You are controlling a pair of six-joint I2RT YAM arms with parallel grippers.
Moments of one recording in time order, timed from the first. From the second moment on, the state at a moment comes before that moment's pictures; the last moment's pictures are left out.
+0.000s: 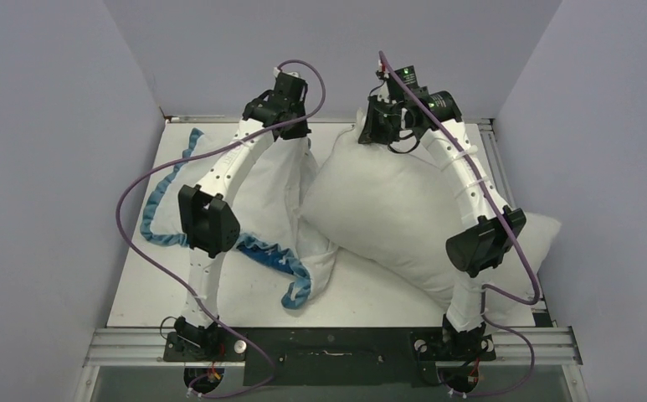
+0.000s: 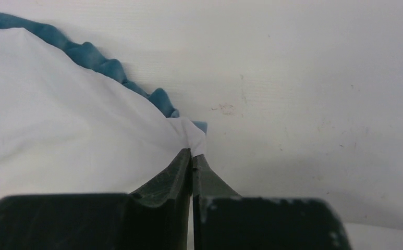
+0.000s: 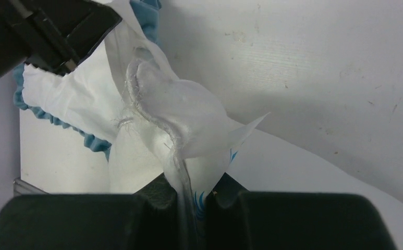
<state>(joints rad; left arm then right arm) -0.46 2.23 2.33 -0.88 -0.18 -0.49 0.40 1.91 2.21 -1.12 -0.19 0.40</state>
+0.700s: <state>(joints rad) -0.45 1.99 2.13 -0.75 -0.01 -0.64 0.43 1.97 2.19 -0.82 -0.06 0.39</state>
